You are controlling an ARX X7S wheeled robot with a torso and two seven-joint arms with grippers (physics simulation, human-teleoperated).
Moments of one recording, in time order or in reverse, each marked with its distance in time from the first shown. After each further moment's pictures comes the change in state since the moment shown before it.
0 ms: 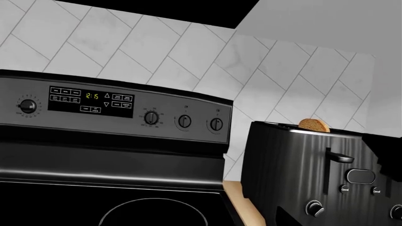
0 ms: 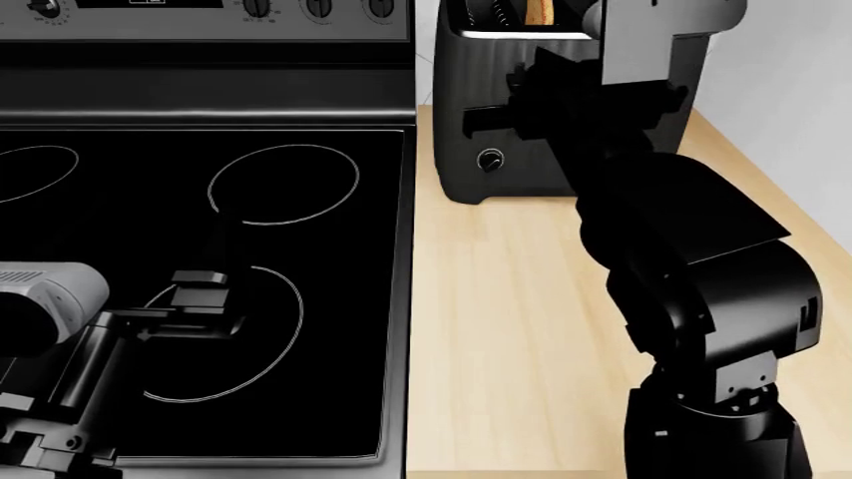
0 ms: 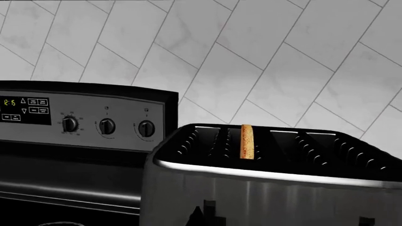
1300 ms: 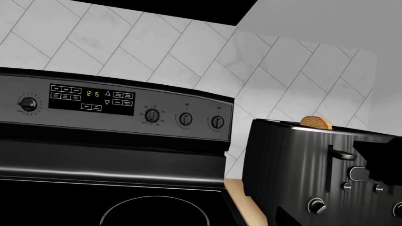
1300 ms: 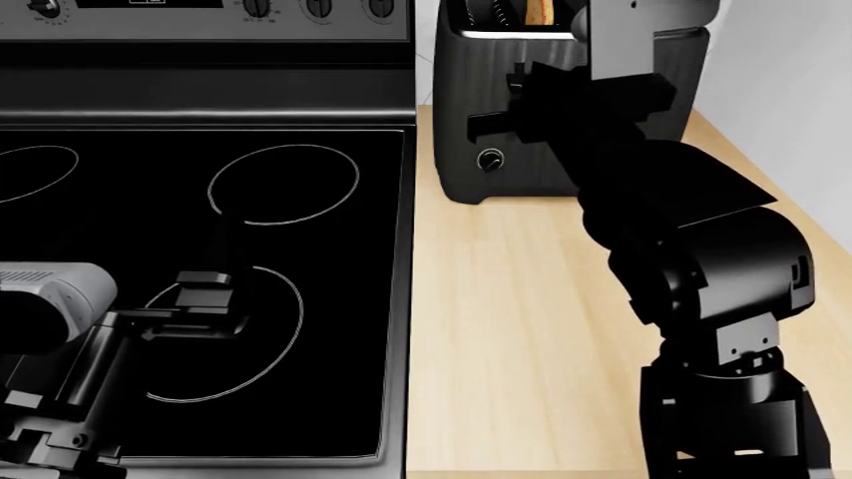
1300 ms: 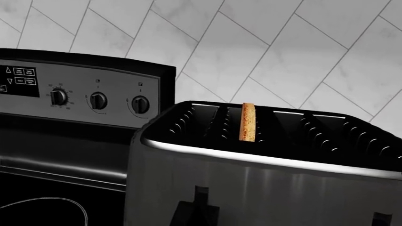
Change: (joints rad) left arm 0.005 -0.015 0.033 -0.015 0.017 0.030 -0.006; right arm 0.065 0.047 -0.056 0.164 0.035 -0.023 -0.023
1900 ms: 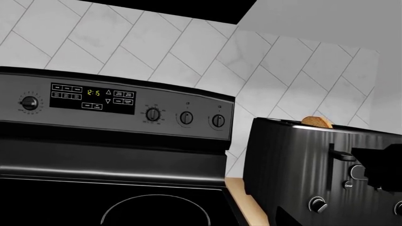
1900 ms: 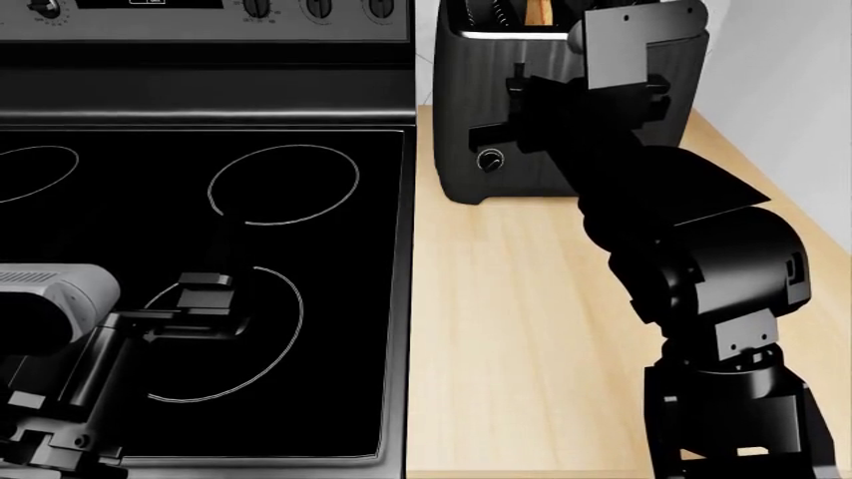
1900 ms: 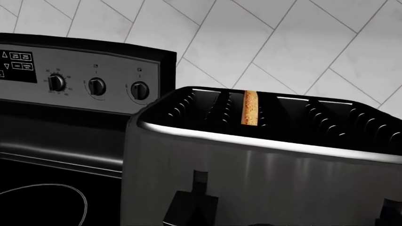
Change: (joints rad) left arm 0.006 -0.008 0.012 -0.004 0.006 0.012 -0.005; right arm 0.000 0.015 -0.015 0.044 0.015 -0.006 -0.014
